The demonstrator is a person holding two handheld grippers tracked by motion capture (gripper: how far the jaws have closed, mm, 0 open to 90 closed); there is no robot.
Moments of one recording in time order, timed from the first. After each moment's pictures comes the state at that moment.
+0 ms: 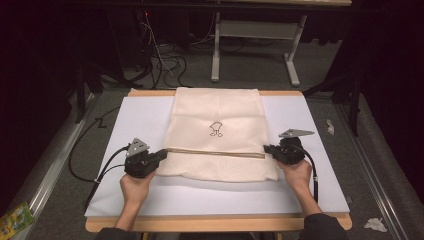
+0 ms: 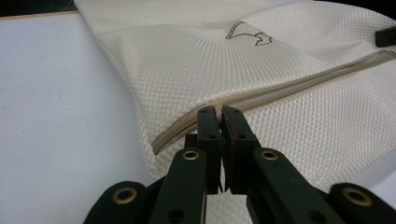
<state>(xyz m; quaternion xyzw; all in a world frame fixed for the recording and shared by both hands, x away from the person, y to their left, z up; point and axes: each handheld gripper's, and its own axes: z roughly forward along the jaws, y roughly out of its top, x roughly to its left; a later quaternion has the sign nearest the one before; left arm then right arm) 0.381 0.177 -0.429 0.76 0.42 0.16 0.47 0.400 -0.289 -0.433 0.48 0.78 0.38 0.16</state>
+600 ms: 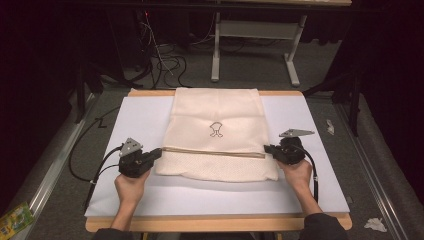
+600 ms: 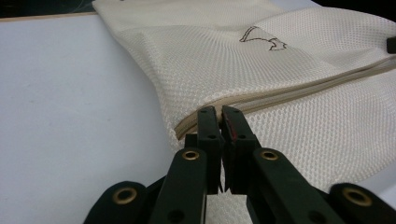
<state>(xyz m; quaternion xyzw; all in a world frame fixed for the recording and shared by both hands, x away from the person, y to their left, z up) 0.381 0.192 -0.428 0.75 0.43 0.16 0.48 0.401 -0.290 -0.433 0.48 0.77 0.38 0.16</state>
